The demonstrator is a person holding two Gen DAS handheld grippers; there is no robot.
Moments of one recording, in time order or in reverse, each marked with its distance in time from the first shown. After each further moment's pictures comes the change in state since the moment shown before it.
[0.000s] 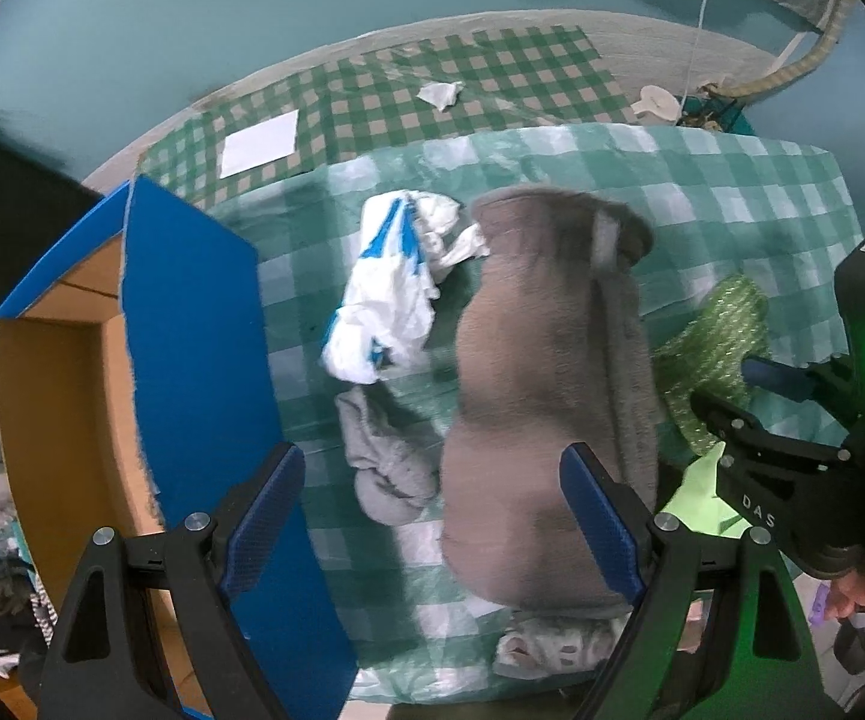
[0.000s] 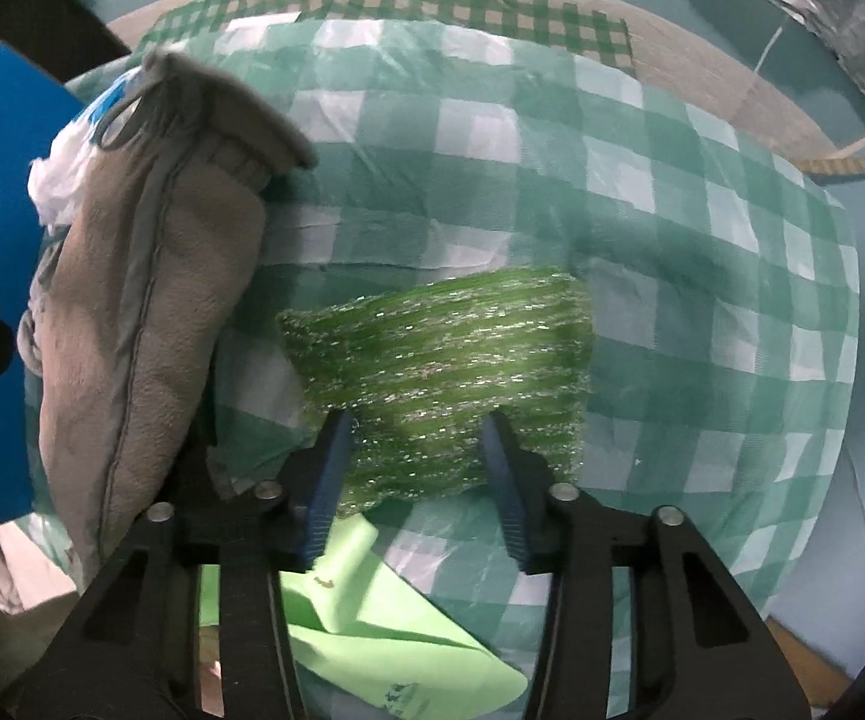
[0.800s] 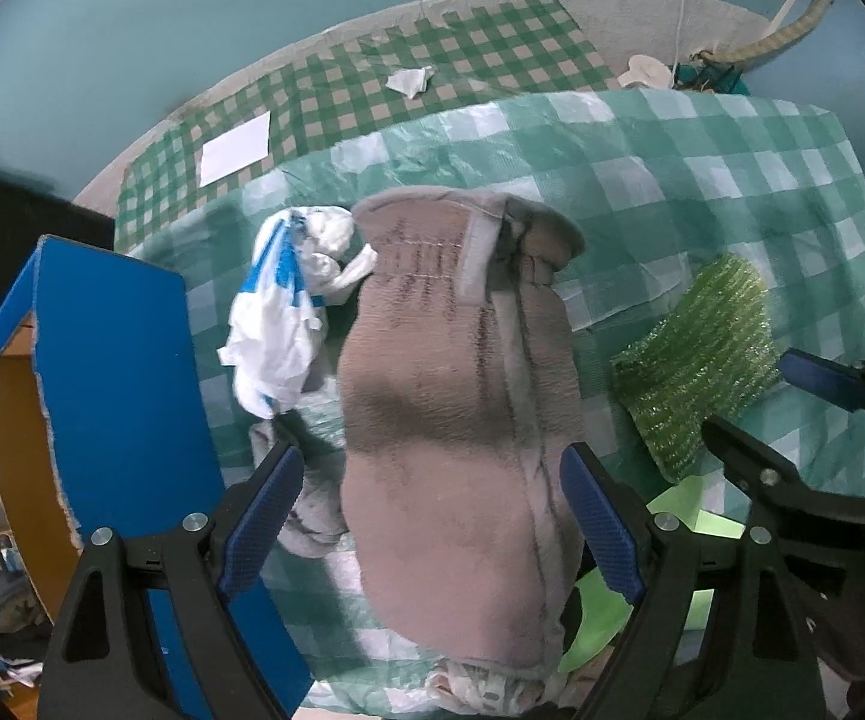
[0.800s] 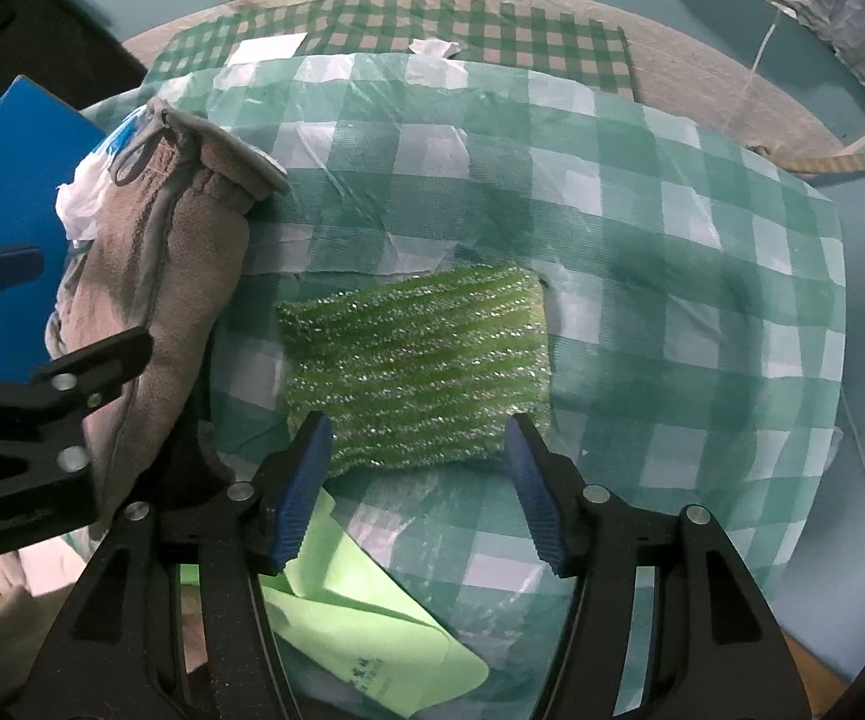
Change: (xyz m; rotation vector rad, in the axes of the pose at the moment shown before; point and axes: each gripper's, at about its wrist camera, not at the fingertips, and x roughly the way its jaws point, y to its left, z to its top) left arm 0.025 -0.053 0.015 0.047 0.048 0.053; right arm -0.021 -0.025 -0.005 -0.001 -0.032 0.054
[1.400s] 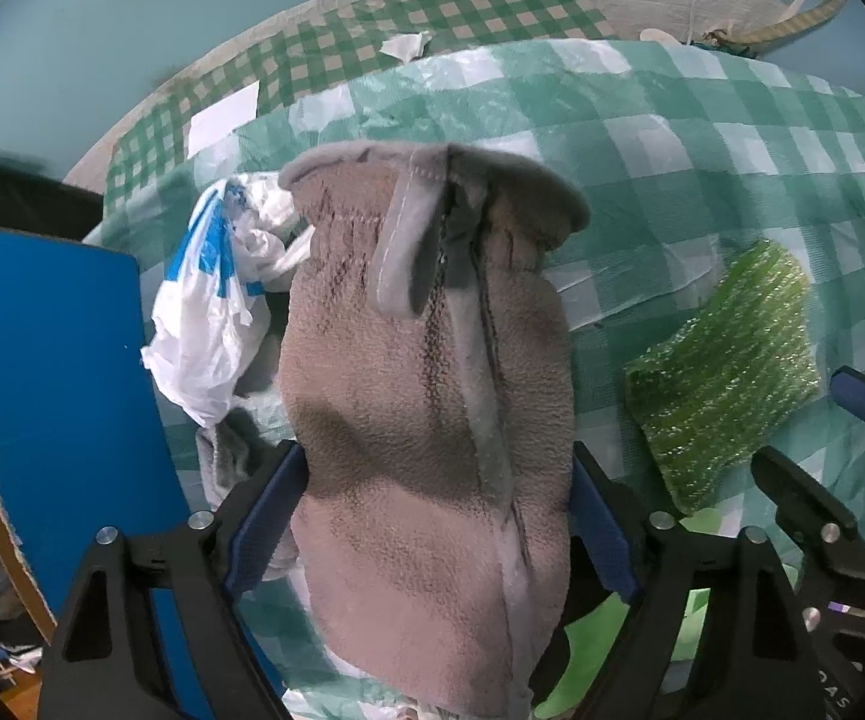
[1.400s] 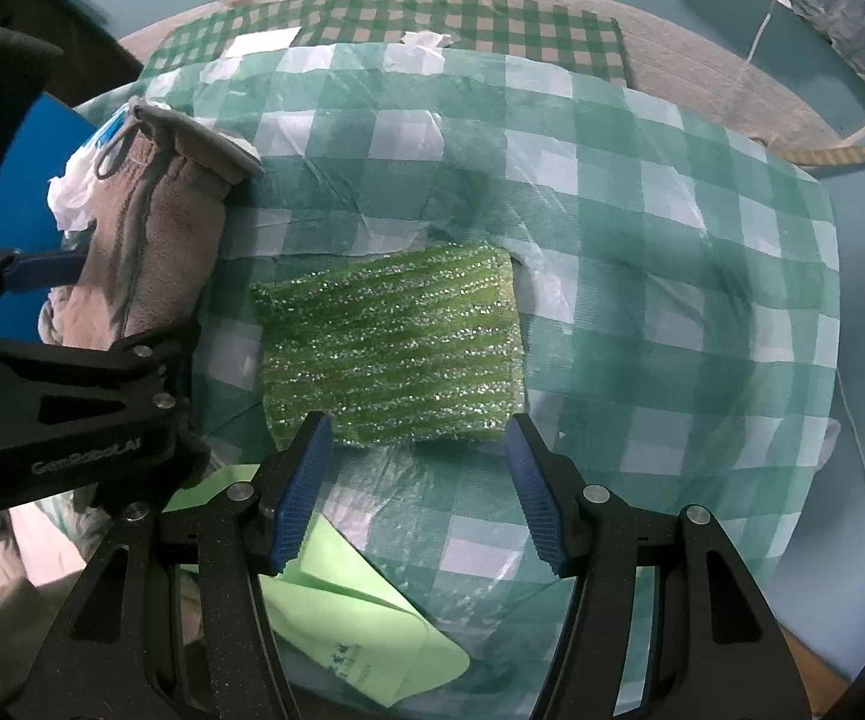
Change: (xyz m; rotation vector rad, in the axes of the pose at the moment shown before) left arm 0.033 -0.014 0.005 -0.020 0.070 0.005; right arm -0.006 -0.007 -0.010 0.003 0.012 0.002
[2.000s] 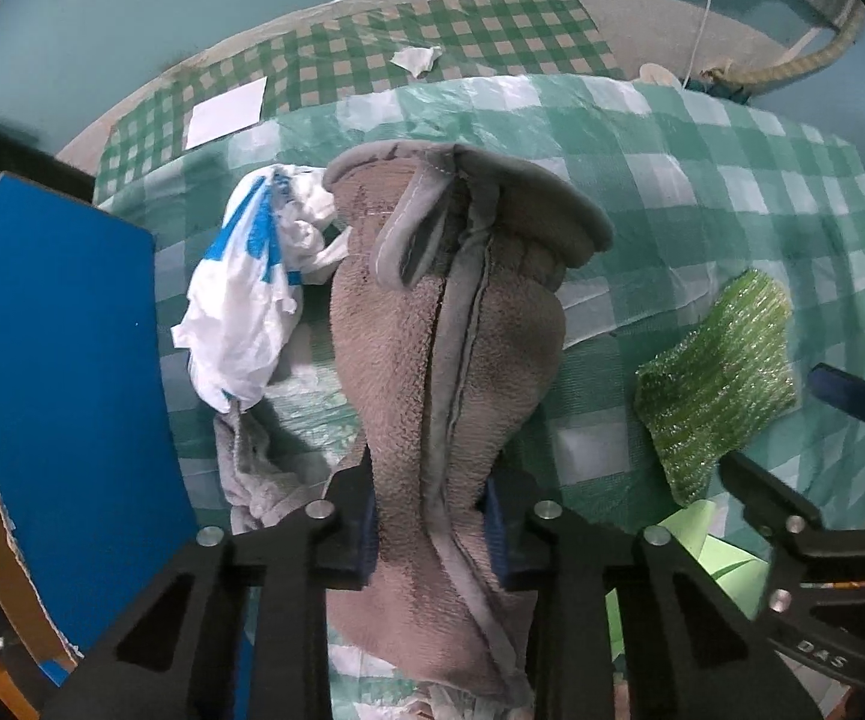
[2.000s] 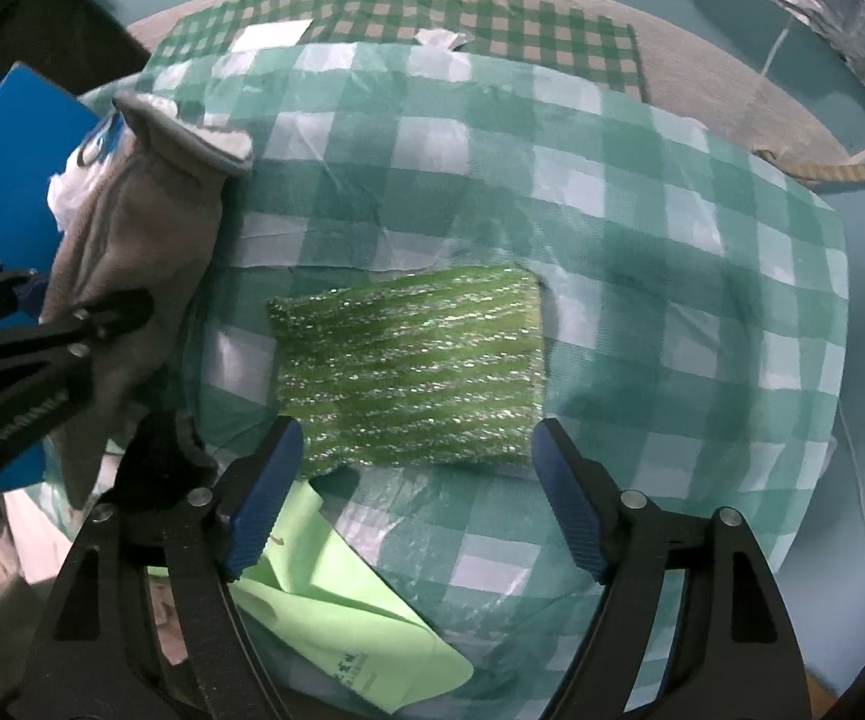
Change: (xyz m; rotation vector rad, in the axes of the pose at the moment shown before) left arm -0.009 0.032 -0.007 -0.063 -0.044 -0.095; right arm 0.008 0.013 0.015 -0.040 0.021 -0.008
